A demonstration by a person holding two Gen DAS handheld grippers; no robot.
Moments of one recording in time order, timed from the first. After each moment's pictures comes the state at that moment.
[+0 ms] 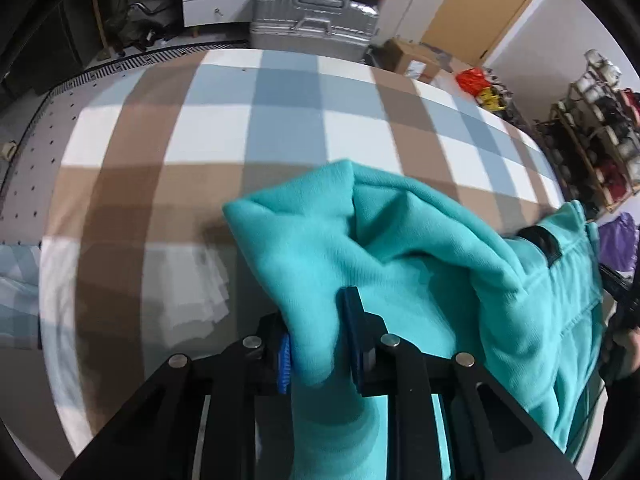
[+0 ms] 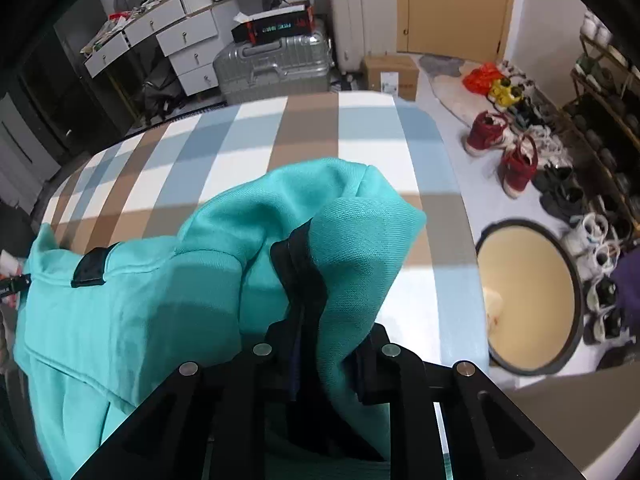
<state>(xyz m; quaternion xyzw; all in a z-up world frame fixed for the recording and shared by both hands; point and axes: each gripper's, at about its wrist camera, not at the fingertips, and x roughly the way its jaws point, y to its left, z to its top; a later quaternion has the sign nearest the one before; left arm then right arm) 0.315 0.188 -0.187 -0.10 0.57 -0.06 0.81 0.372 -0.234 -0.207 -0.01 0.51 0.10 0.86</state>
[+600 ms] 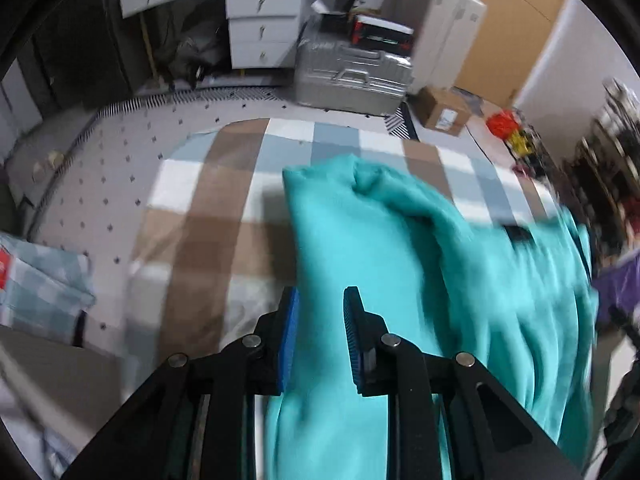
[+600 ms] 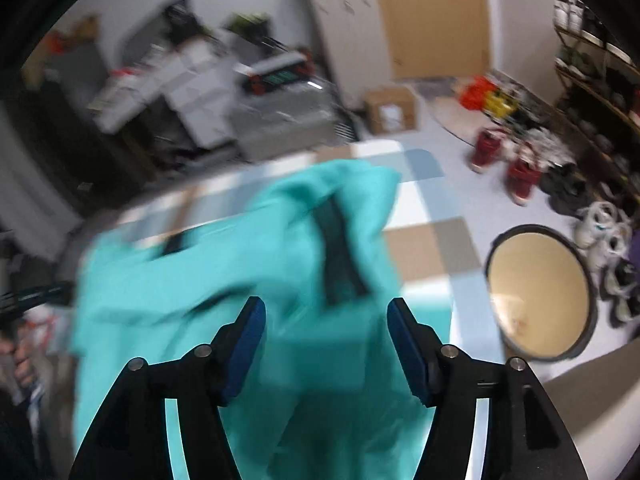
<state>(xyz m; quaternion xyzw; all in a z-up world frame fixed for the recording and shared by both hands) 0.235 0.182 -0.127 -0.07 0.51 0.01 0.86 0.275 -0.252 -0.140 0.09 0.41 0.16 0.89</state>
